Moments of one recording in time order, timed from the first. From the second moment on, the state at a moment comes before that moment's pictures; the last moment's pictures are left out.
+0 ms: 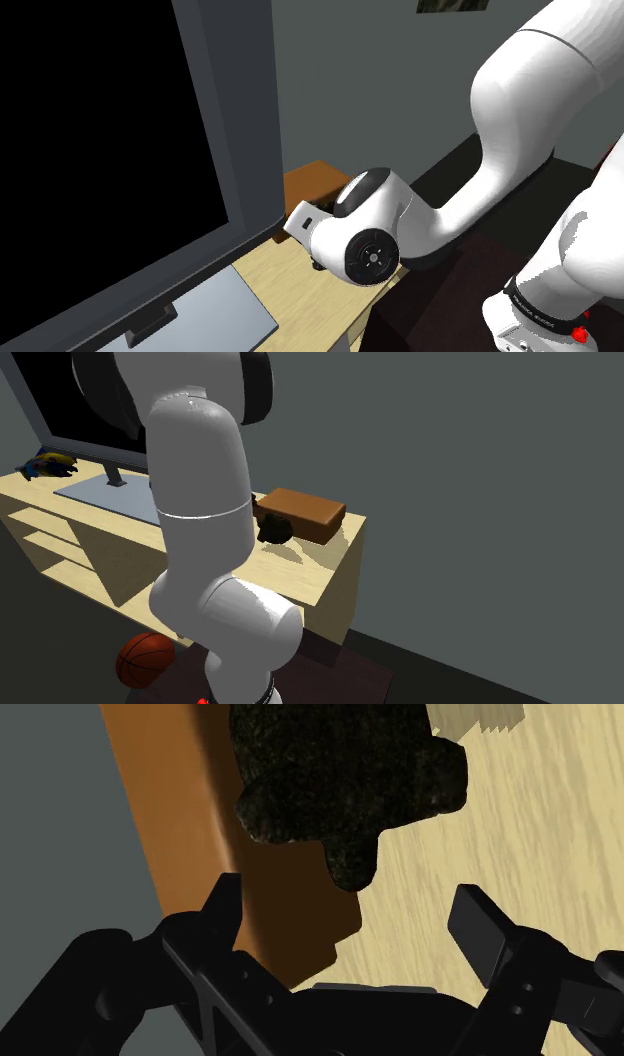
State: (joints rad) arm 0.09 0.08 0.81 -2.41 -1.30 2.26 0.69
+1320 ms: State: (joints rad) arm 0.09 0.18 0.78 -2.38 -1.42 2.22 0.74
